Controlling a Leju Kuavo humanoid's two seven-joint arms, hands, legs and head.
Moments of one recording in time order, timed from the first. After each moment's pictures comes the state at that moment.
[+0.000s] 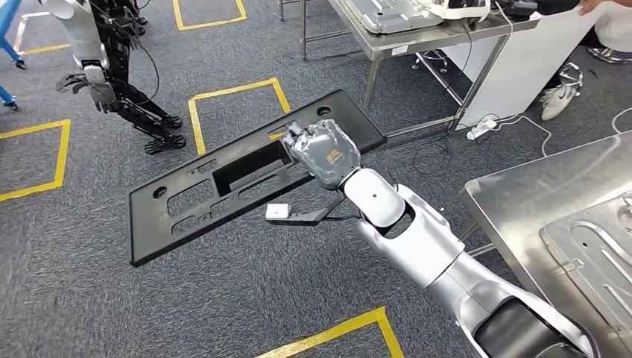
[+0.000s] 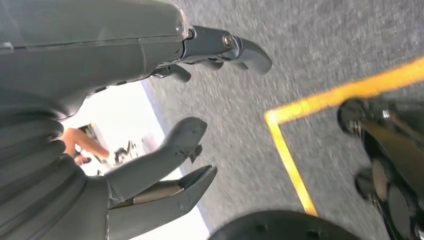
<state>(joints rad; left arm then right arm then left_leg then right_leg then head) -0.06 -0.04 1.28 -0.20 -1.34 -0.27 0.07 -0.84 -0.01 0.79 -1.21 1.38 -0.25 0.07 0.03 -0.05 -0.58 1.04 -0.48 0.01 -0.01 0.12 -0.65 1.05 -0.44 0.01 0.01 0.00</state>
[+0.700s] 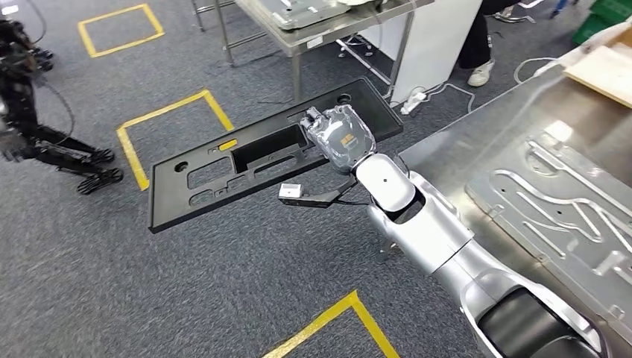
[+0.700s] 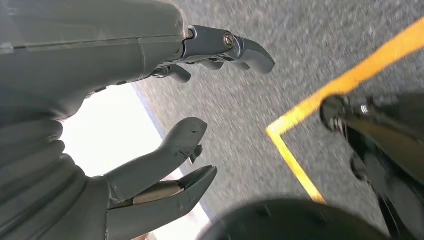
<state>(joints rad) -0.06 -0.04 1.28 -0.20 -1.35 -0.28 0.07 -0.90 -0.02 0.76 -1.14 1.40 -0.23 0.09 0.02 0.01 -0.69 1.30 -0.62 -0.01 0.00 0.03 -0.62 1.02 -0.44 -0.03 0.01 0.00</state>
